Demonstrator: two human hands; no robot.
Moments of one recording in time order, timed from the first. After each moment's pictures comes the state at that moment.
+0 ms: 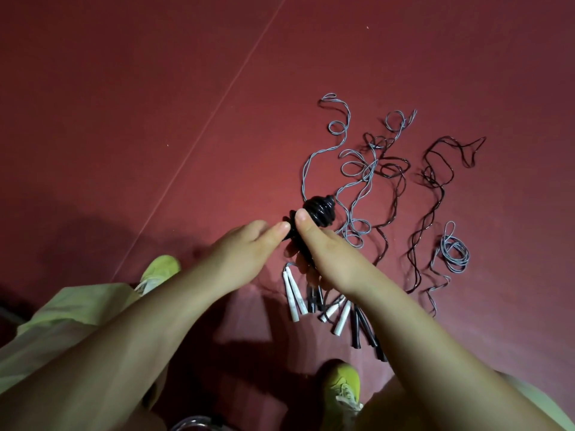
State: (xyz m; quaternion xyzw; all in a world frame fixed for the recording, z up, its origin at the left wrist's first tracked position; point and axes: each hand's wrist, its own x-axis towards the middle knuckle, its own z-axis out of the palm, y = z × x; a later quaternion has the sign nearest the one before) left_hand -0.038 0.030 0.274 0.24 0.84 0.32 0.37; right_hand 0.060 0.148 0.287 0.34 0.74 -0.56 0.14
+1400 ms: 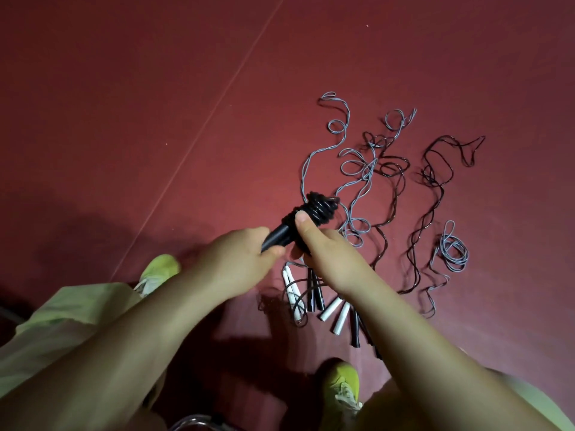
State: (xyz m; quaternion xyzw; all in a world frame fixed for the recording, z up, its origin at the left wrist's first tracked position) left_hand -0.042 0.024 0.268 0.33 0.86 0.18 0.34; right_hand 0.063 0.148 0.276 0.37 0.76 -0.52 0.10
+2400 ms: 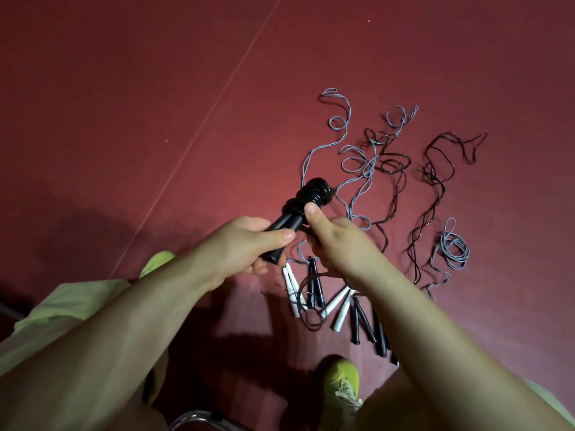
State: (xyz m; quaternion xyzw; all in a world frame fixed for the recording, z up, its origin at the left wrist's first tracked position) left_hand -0.043 0.030 0.280 0.13 0.68 0.47 0.55; right_hand 0.059 0.159 0.278 0.38 0.73 -0.56 0.08
